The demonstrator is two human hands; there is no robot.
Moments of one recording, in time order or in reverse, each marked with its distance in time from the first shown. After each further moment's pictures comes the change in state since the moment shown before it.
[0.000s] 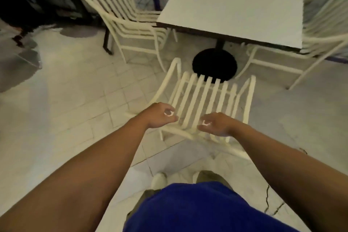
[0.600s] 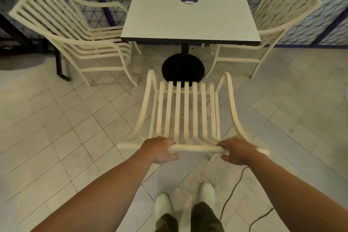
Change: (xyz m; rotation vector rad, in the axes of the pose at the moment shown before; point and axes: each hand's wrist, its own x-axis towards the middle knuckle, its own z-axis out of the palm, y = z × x) left_hand 0.036 -0.047 0.019 0.637 -0.313 0.226; right_hand -0.023 0.010 0.076 -0.048 0.097 0.371
